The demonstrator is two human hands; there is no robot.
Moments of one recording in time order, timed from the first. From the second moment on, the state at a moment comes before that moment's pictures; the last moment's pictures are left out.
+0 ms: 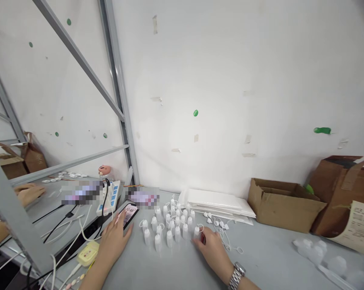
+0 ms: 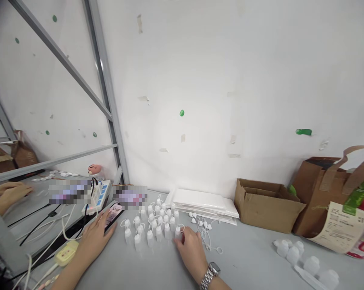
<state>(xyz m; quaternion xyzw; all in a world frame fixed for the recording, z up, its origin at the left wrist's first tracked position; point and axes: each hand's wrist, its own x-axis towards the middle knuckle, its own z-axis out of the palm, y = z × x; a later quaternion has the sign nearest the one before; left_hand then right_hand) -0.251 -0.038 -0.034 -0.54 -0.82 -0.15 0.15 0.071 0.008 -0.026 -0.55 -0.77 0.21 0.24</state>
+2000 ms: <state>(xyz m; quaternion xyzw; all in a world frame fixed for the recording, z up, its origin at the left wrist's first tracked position) 0.018 0.000 -0.022 -0.72 -0.59 -0.37 -0.10 0.368 -0.052 -0.043 -0.78 -0.57 -0.11 0.22</state>
